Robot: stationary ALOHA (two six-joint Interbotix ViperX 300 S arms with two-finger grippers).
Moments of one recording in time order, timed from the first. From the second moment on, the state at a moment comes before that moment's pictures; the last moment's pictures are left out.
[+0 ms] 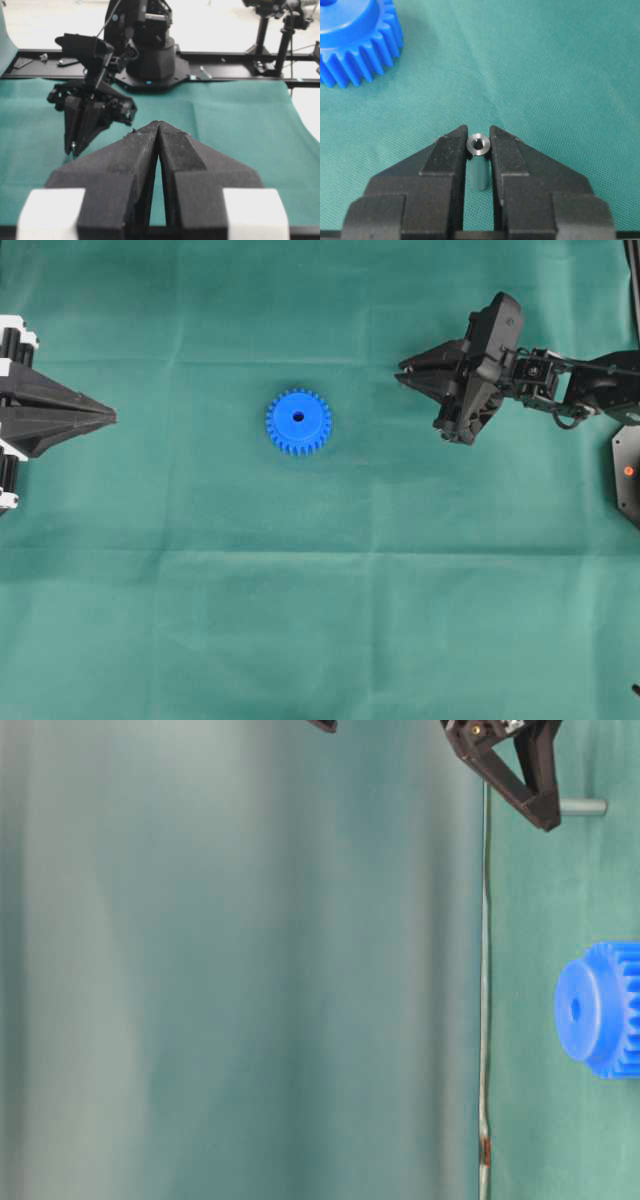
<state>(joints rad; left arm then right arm) -0.02 -0.96 1.18 0.01 -0.24 -0.03 -0.31 0.08 1.10 0.04 -0.71 -0.01</state>
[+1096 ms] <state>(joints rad) -0.02 -0.96 1.18 0.01 -0.23 -0.03 -0.25 -0.19 1.03 0.05 -0.42 -0.01</state>
